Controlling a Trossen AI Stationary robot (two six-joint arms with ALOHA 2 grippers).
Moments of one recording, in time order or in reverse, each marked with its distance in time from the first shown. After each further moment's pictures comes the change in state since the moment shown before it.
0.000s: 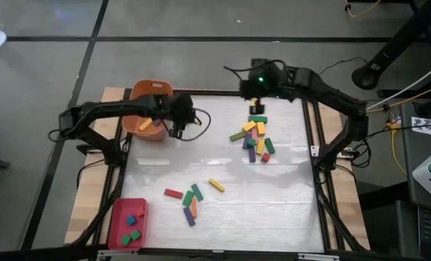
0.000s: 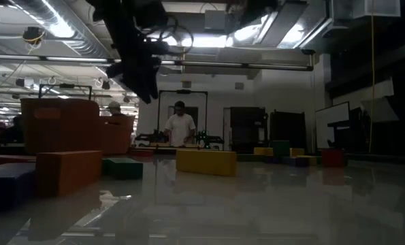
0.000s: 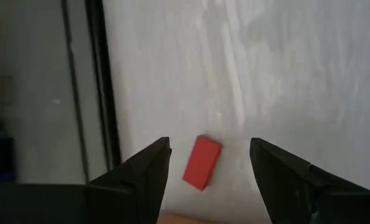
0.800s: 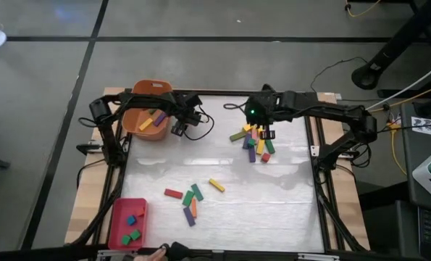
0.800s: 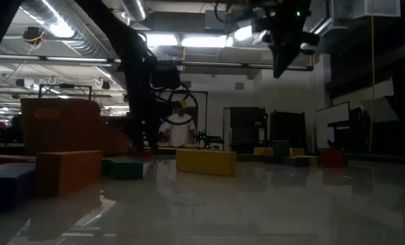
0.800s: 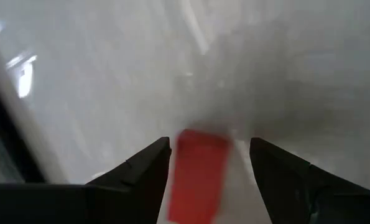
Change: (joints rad) left arm 0.158 0.368 0.000 0.118 0.057 0.280; right arm 0.055 -0.092 -0.489 -0.070 -0.008 0.226
